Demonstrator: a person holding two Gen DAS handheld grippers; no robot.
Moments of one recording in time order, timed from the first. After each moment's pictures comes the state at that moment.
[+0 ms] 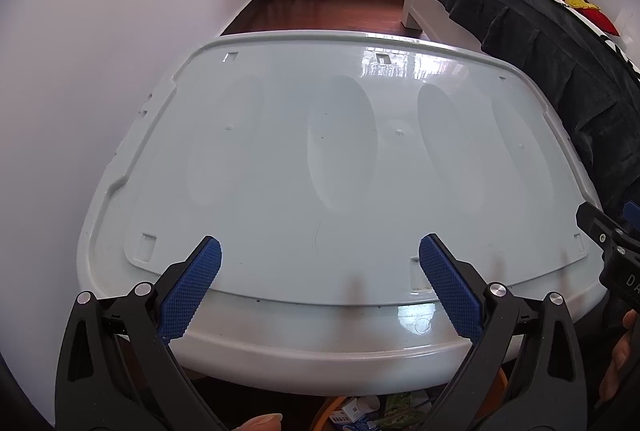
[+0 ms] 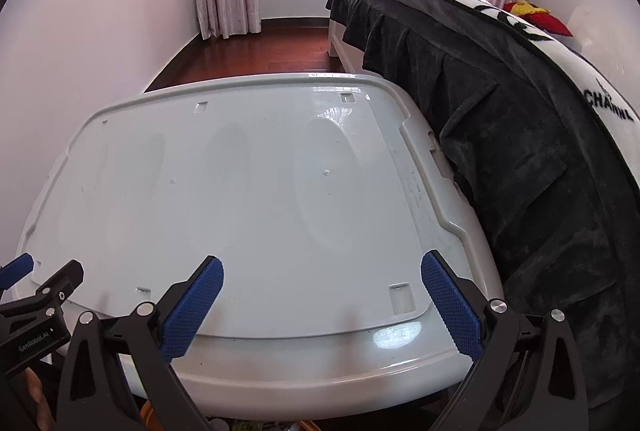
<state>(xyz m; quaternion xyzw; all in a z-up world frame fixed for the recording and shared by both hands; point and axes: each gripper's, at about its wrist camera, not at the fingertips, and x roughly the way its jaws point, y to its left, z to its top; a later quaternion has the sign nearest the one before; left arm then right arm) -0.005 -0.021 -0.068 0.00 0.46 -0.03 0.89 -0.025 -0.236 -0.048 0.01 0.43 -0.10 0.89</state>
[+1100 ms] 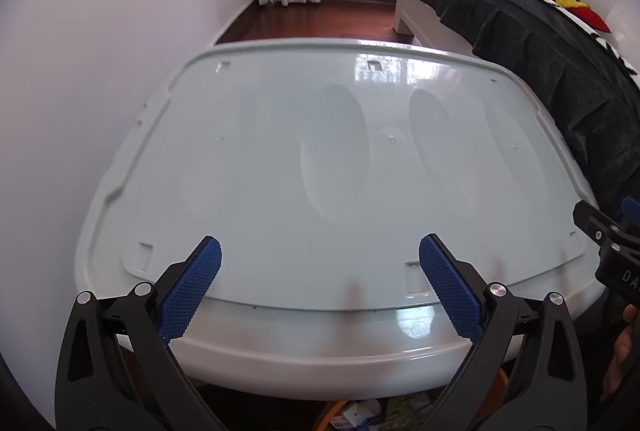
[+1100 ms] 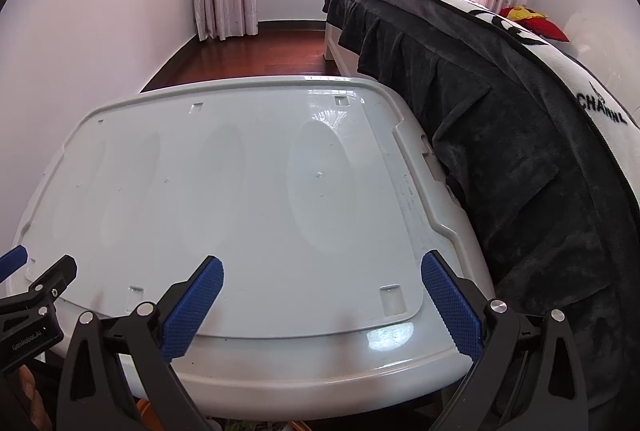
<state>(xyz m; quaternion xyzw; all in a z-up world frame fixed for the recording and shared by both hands) -0.004 -0.019 -0.068 0.00 0.45 -0.05 0.89 -0.028 -0.239 -0.046 0.01 0.43 -0.11 0.90</state>
